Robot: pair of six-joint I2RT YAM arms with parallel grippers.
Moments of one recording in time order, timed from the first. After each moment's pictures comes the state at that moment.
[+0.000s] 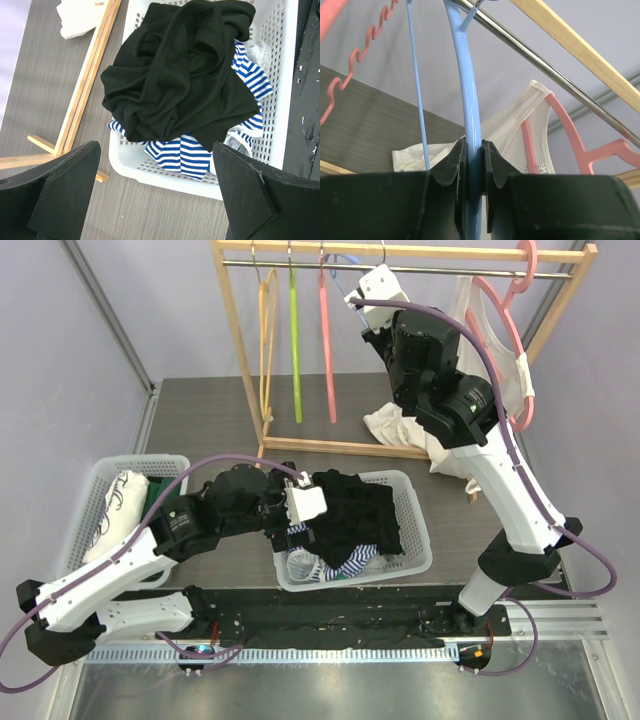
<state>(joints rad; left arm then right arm) -1.03 0.99 1.18 -0.73 0.03 0.44 0.78 1.66 2.31 -0.70 0.76 -0.55</state>
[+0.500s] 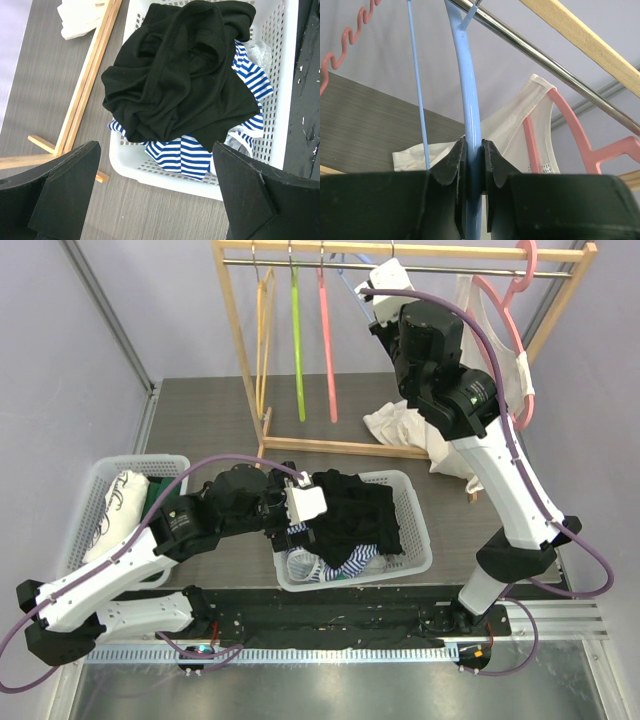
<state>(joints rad) -1.03 0.99 1.18 -0.73 0.03 0.44 0.71 1.67 2.31 -0.70 0.71 -0.50</state>
